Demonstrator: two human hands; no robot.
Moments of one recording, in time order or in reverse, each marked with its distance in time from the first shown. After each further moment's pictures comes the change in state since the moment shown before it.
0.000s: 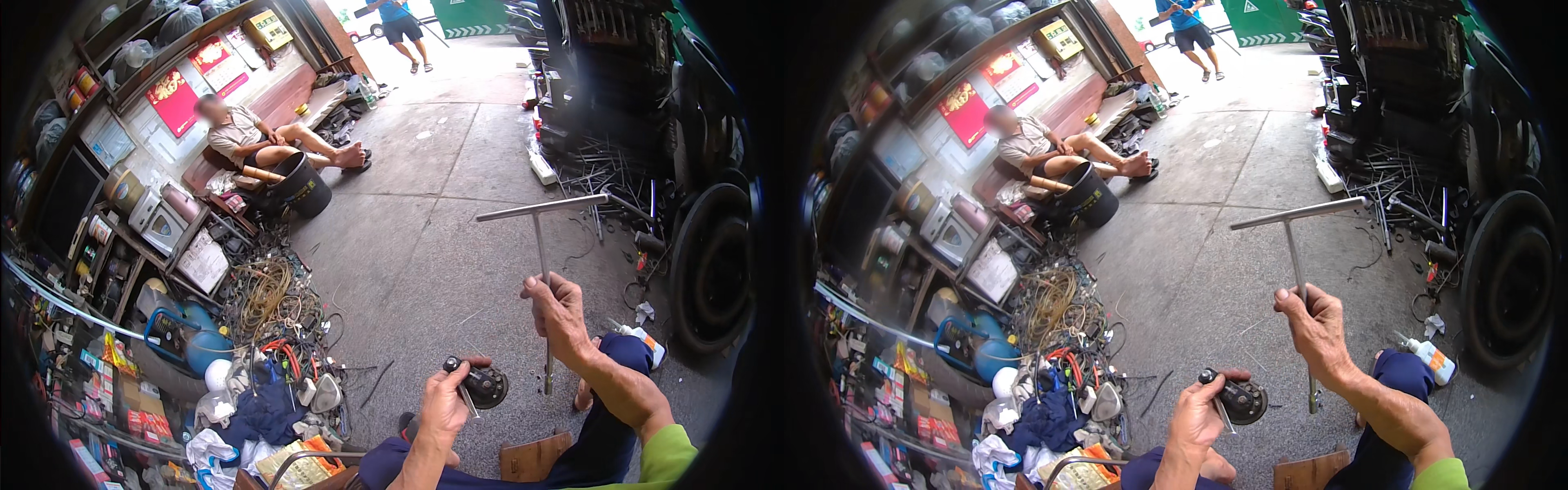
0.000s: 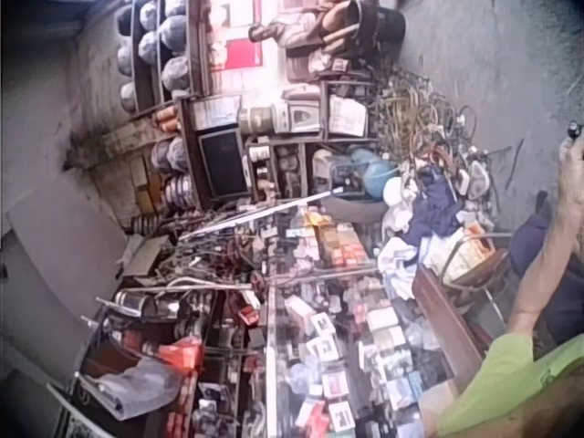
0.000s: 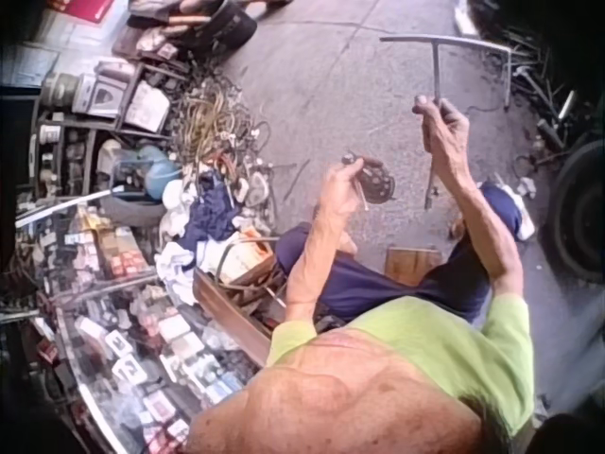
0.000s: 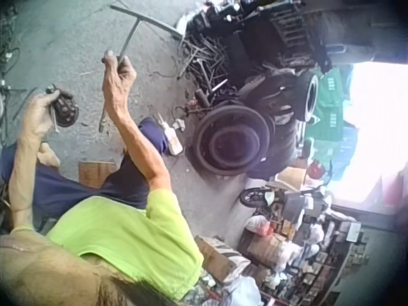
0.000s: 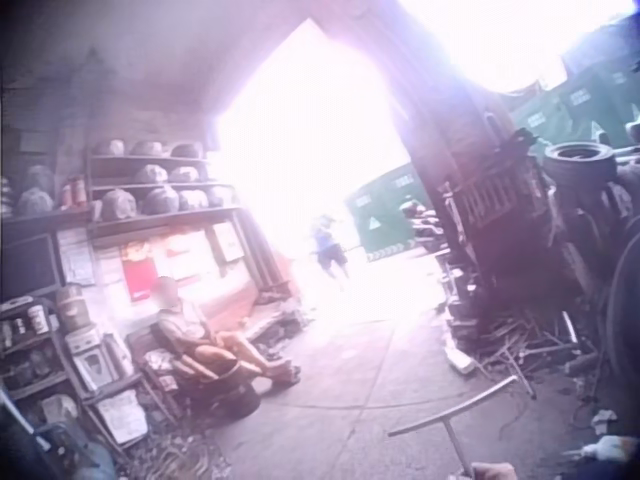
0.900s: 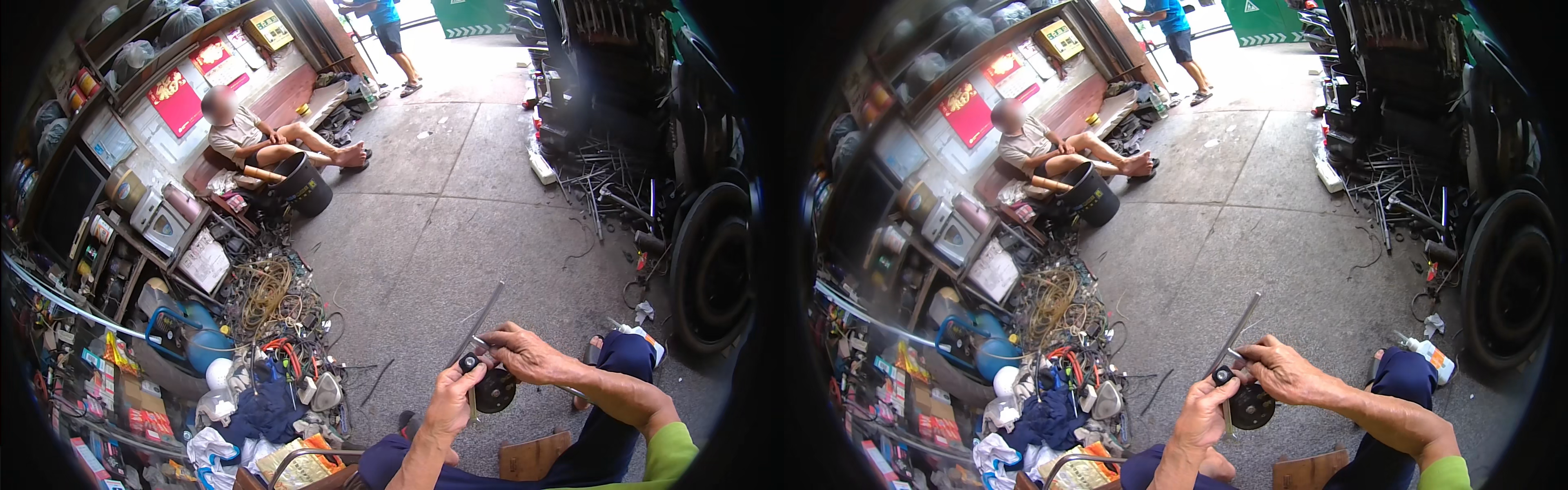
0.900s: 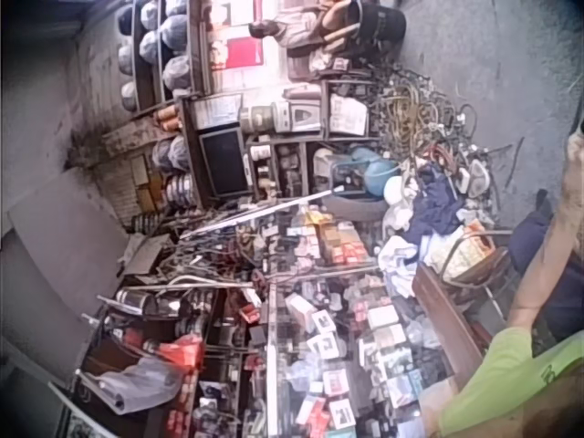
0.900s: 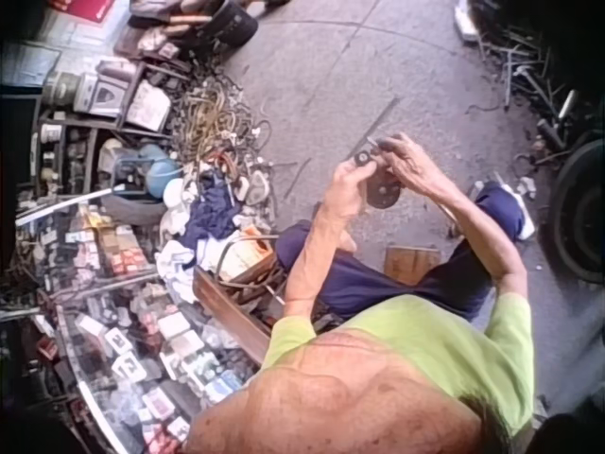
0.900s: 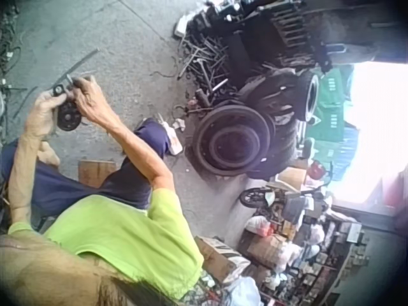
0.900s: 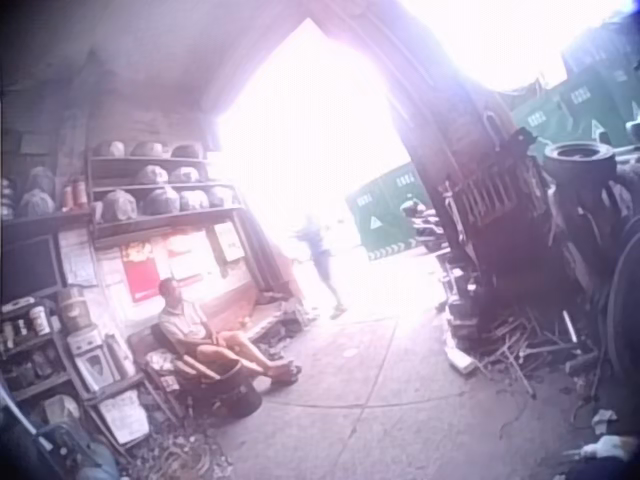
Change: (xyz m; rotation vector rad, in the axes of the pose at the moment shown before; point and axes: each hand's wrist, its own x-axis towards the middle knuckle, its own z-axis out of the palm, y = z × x) left_hand -0.005 -0.003 0.012 0.103 -0.164 -0.023; right_hand -0.019 0.033 0.001 -0.613 -0.619 0.068
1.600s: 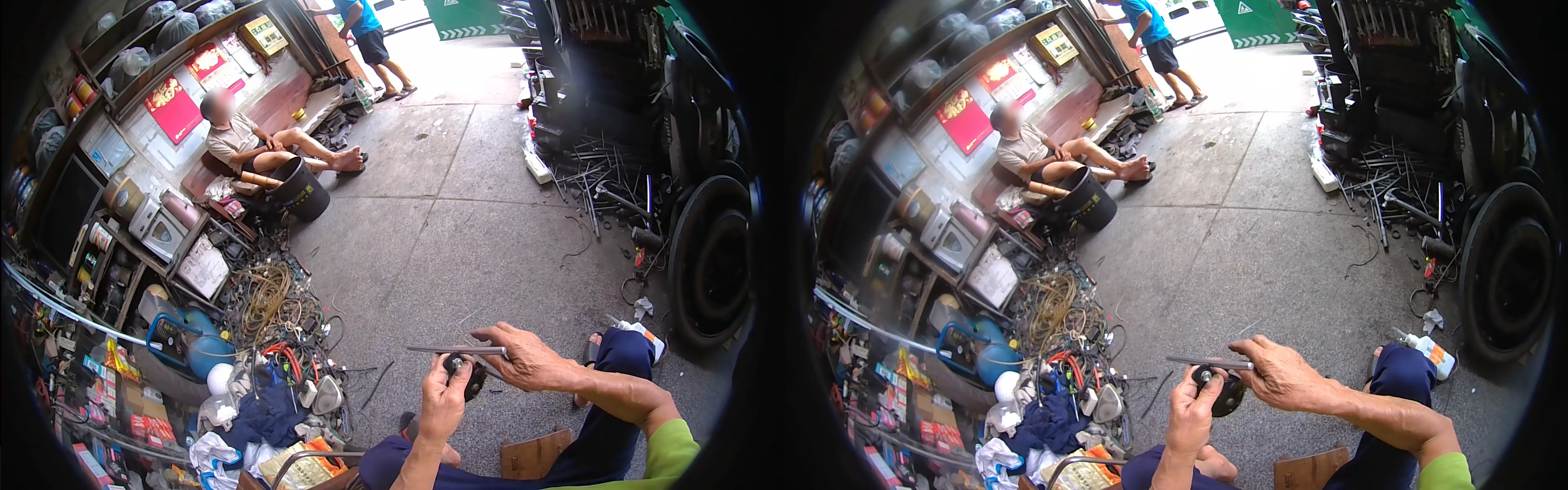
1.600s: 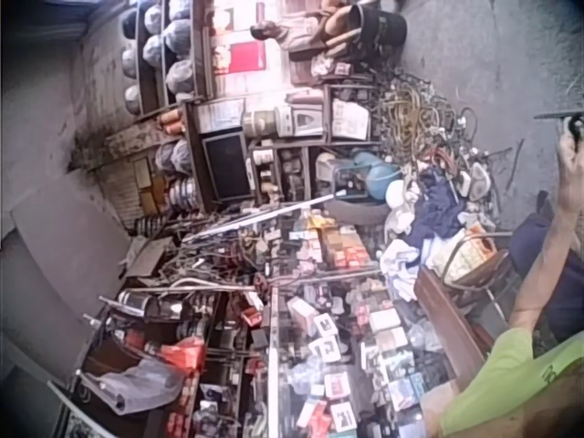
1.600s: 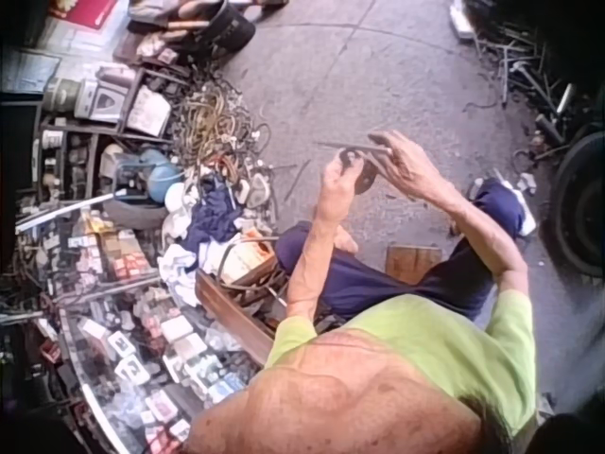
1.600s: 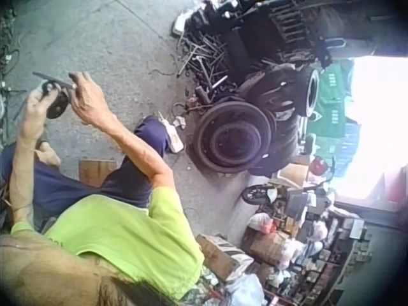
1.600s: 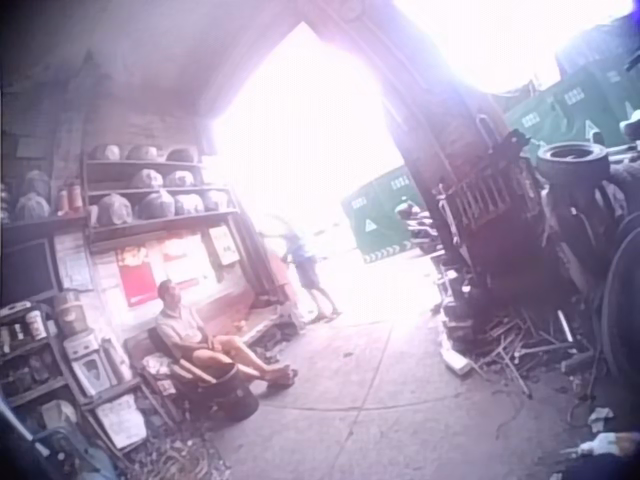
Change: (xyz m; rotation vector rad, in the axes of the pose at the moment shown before) left_hand -0.013 0.010 0.012 0.699 0.203 0.481; right_hand -0.008 -0.013 0.002 -0.235 0.057 -0.181
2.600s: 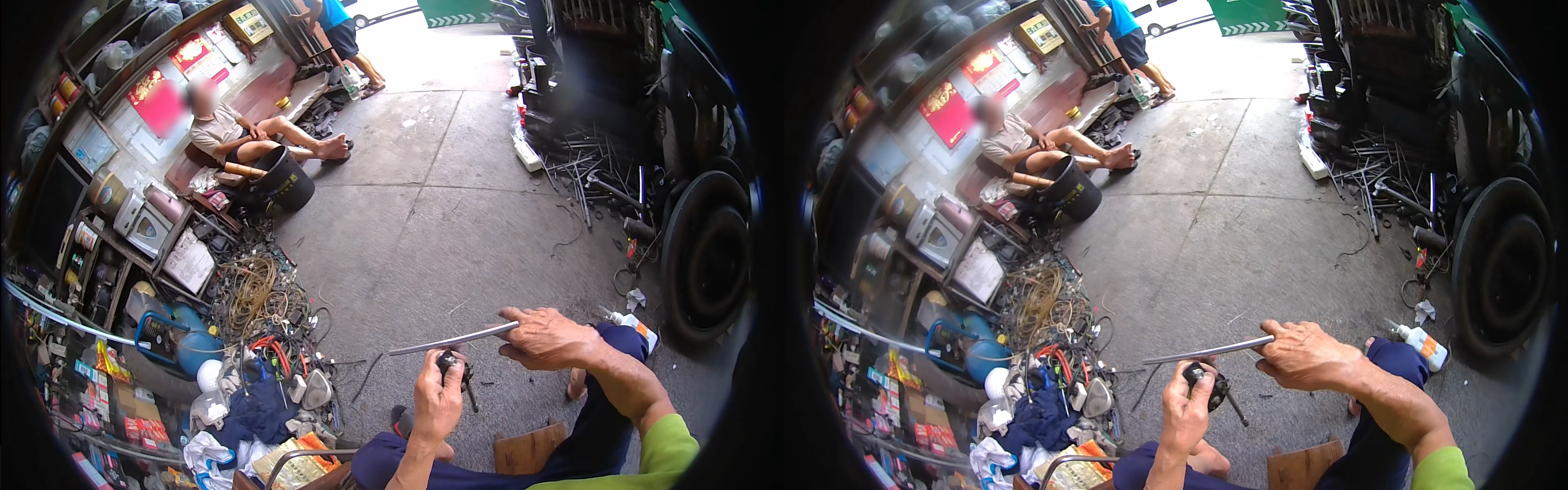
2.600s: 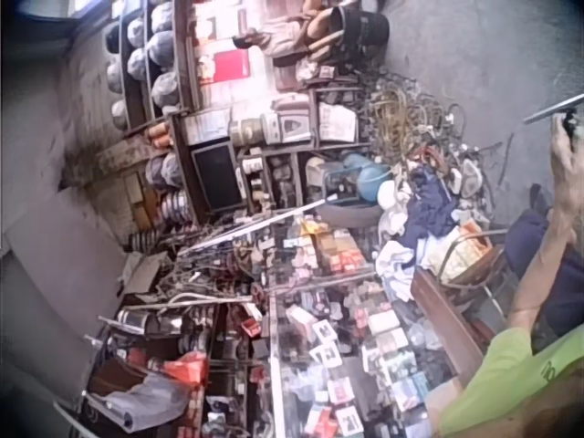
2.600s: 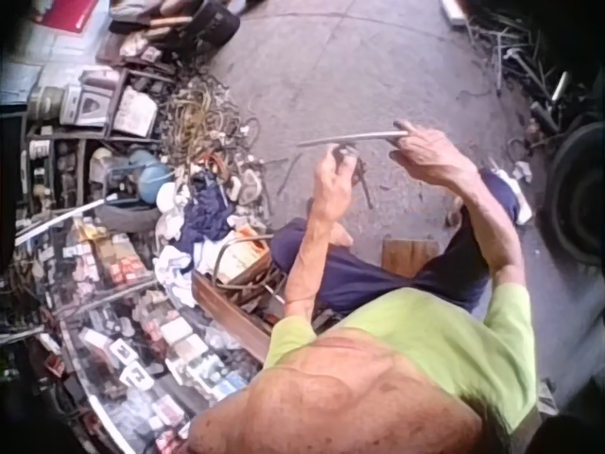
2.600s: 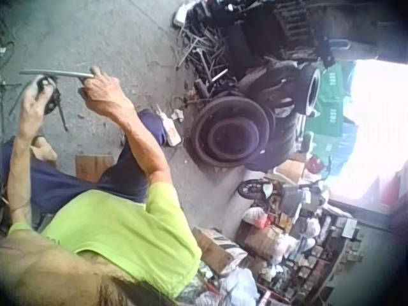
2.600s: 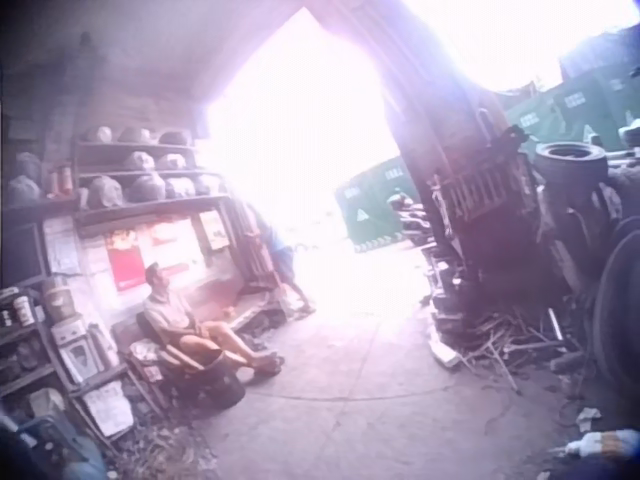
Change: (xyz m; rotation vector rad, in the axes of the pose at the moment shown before) left_hand 0.003 0.001 0.004 0.197 0.002 0.020; right_hand -0.002 0.018 -0.038 -0.533 -0.280 -0.013
